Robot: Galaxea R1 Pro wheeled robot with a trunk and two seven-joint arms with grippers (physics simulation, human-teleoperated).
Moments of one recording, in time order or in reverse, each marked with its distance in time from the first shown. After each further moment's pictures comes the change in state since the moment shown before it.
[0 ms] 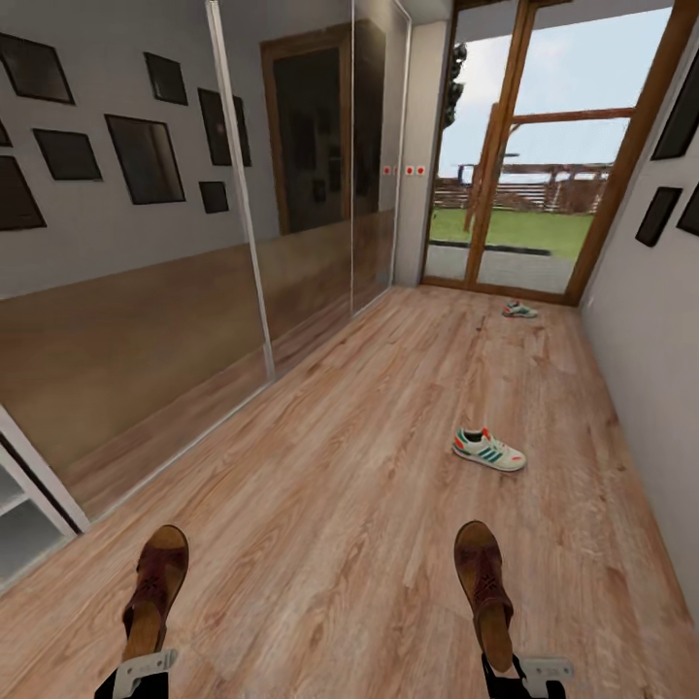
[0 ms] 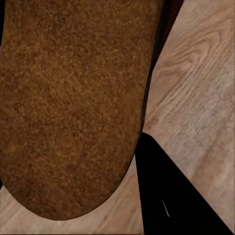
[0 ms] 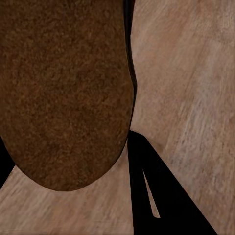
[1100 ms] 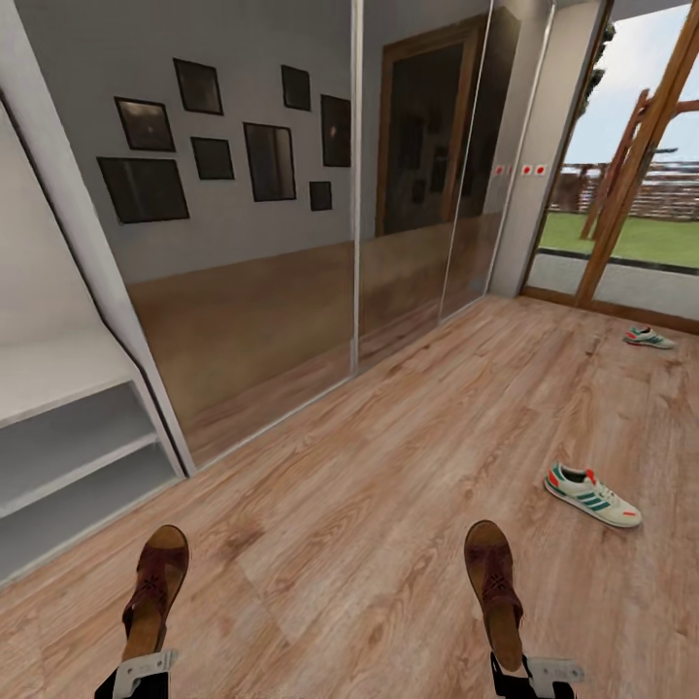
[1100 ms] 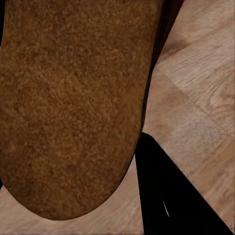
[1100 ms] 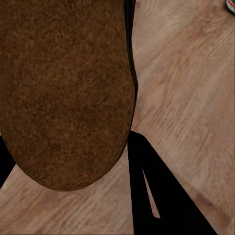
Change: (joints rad) left arm 0.000 0.000 0.000 0.000 0.000 0.000 0.000; right arm 0.000 0.000 -0.002 -0.001 0.003 0.000 -0.082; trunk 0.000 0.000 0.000
